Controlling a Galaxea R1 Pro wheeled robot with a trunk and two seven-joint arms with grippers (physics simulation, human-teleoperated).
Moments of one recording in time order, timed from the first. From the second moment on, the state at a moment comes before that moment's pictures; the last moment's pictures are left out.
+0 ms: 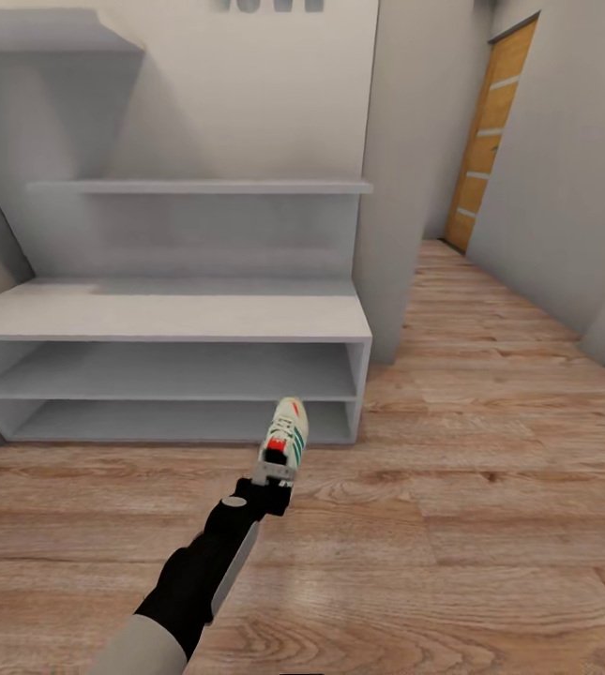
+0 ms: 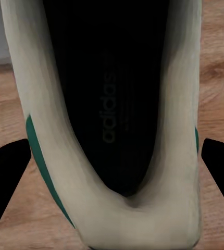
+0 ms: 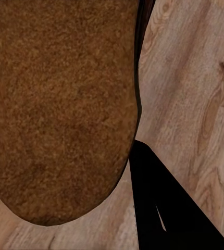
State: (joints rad) left arm -0.53 -0.16 -0.31 -1.00 0.07 0.52 0.14; right arm -0.37 -0.48 -1.08 -1.03 0.17 0.75 0.02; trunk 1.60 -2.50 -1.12
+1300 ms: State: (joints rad) left arm -0.58 -0.16 -0.31 -1.07 0.08 0.56 0.14; right arm -0.37 -0.47 -1.08 -1.02 0.17 0.74 0.02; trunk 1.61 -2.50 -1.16
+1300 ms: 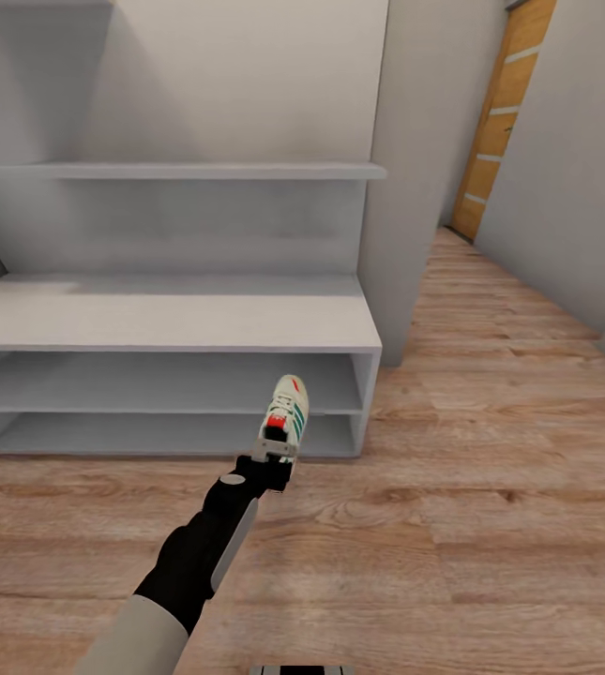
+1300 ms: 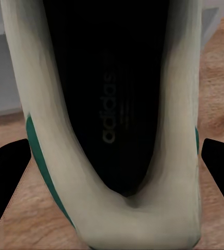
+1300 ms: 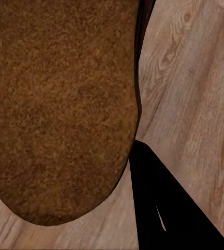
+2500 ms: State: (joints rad) left arm -0.58 -0.16 -0.31 -1.06 0.08 0.56 0.13; right arm -0.37 -0.47 -1.08 -1.02 0.17 0.74 0.02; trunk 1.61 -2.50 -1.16
